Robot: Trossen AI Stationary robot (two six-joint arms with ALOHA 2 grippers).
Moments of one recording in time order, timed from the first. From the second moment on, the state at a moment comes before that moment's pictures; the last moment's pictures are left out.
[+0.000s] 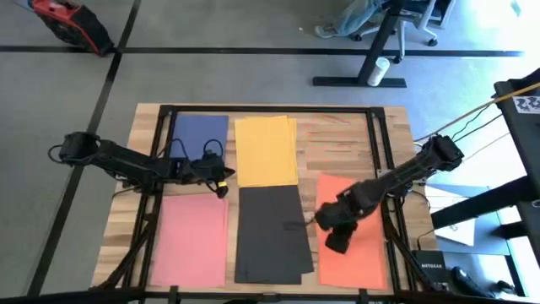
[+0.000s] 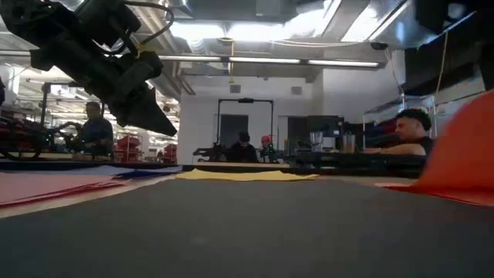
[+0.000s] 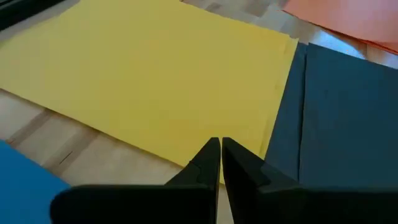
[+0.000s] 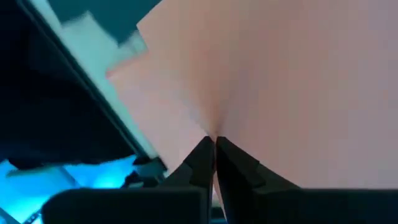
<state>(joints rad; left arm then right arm) -0.02 1.17 0.35 0.22 -0.38 -0.37 0.53 1.51 1.12 -1.02 -0.38 1.07</state>
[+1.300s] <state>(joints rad) -0.02 1.17 0.35 0.22 -0.38 -0.37 0.77 1.58 1.12 -0.82 -0.41 1.35</state>
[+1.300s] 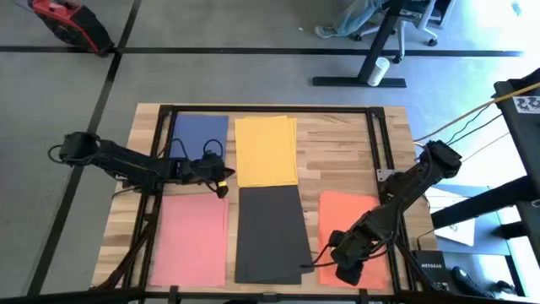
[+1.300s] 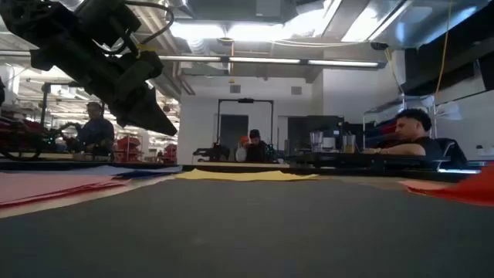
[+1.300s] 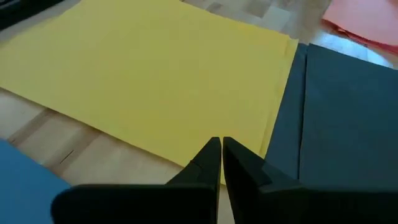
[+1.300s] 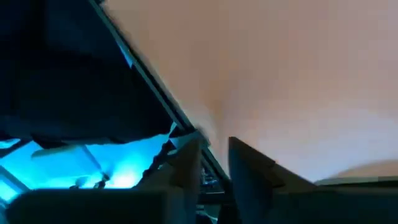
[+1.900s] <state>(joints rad) -0.03 1.17 0.35 0.22 -0.22 -0.38 0.65 1.62 1.12 -0.81 -0.06 1.00</state>
